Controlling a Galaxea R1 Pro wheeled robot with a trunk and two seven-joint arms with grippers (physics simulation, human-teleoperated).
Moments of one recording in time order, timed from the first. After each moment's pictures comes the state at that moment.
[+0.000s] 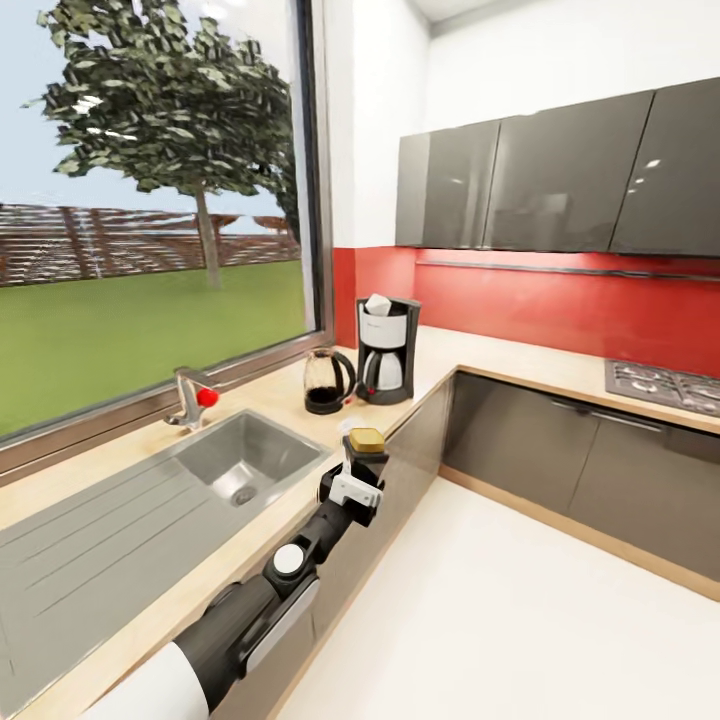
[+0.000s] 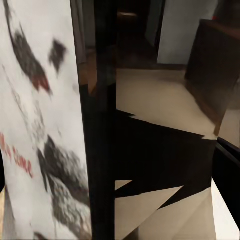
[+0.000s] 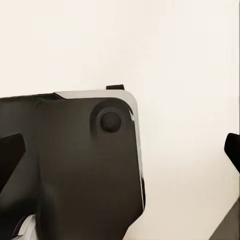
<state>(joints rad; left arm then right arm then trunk) -0.60 0.00 -0.73 -1.03 0.28 -0.09 0.11 -0.01 -0.02 -0.09 -0.11 -0.01 -0.20 0.00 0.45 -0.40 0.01</state>
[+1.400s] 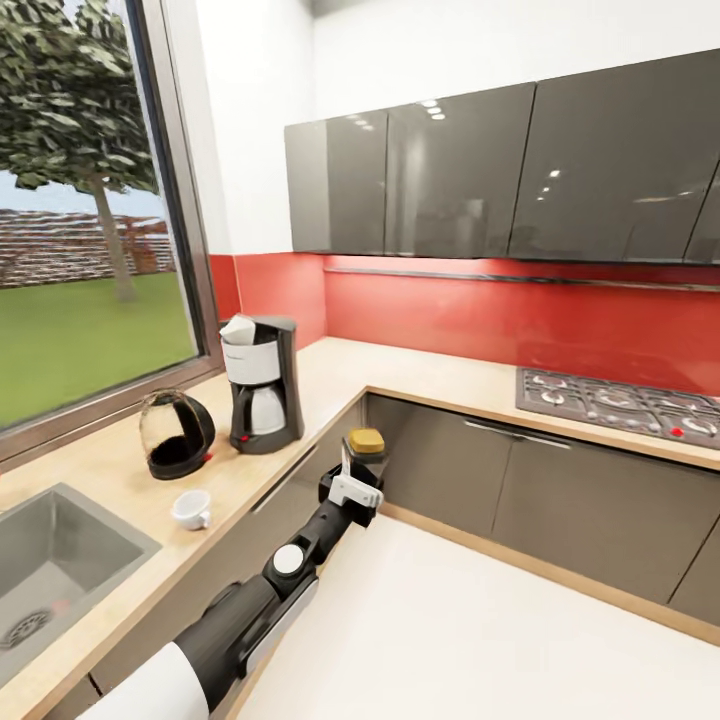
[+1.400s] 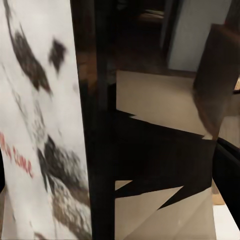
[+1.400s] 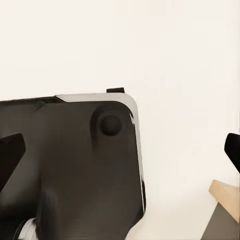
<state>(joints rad) -0.60 0.00 -0.73 -1.02 0.28 -0.09 0.11 -0.01 -0.02 -0.09 -0.11 -0.01 -0.20 0.00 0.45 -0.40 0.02</state>
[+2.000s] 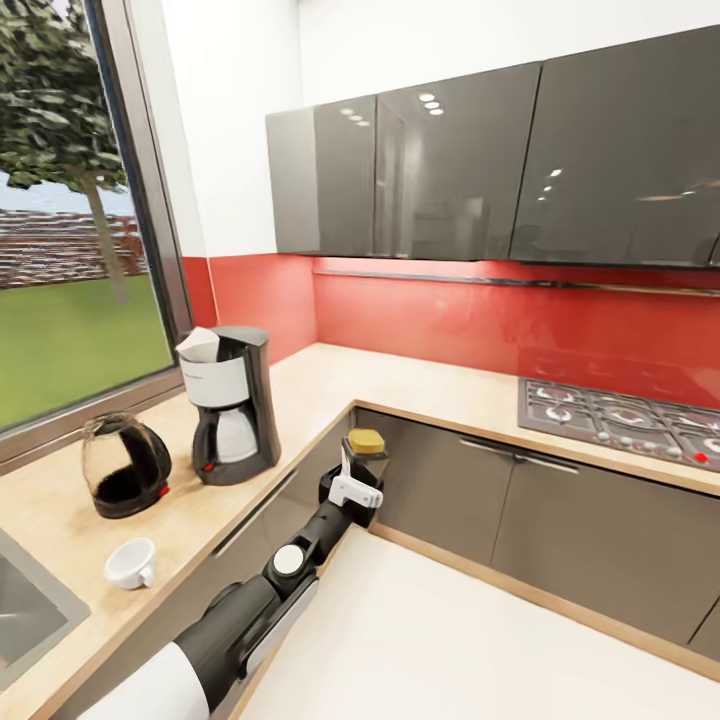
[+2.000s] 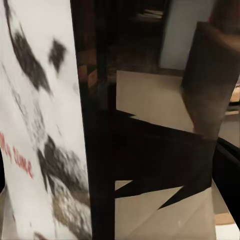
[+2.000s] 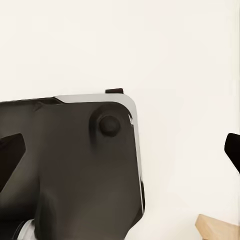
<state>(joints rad) -0.60 0.00 -0.73 -1.02 0.28 -0.09 0.11 -0.01 -0.02 -0.09 -0.11 0.00 -0.20 0.00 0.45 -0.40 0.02</state>
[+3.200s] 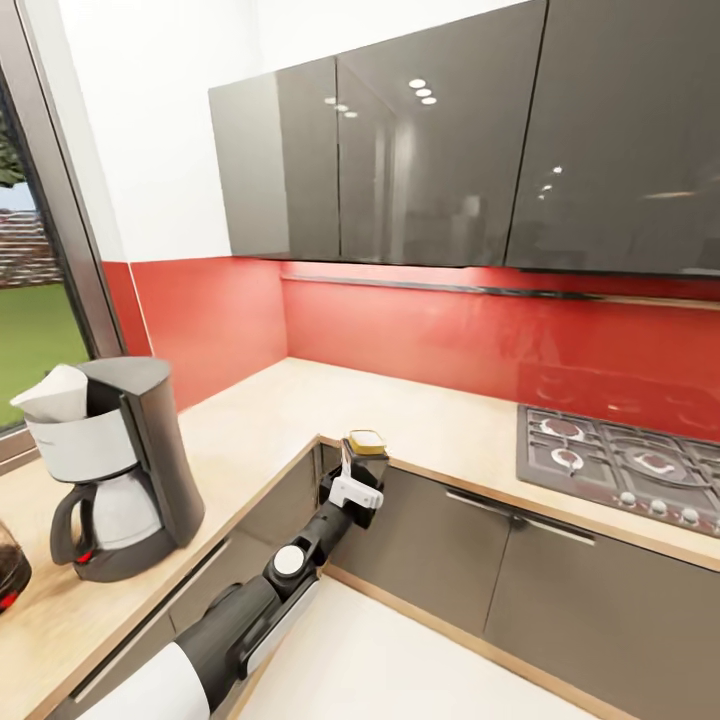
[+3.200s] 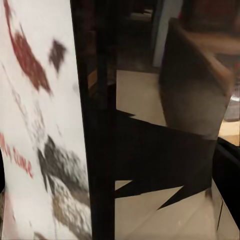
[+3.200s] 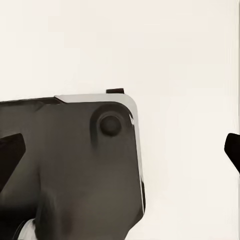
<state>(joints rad) -0.60 -0.01 -0.73 -1.01 0.28 -0.09 0.11 -0.01 -0.02 -0.09 -0.11 0.00 -0.20 0.00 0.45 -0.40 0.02</state>
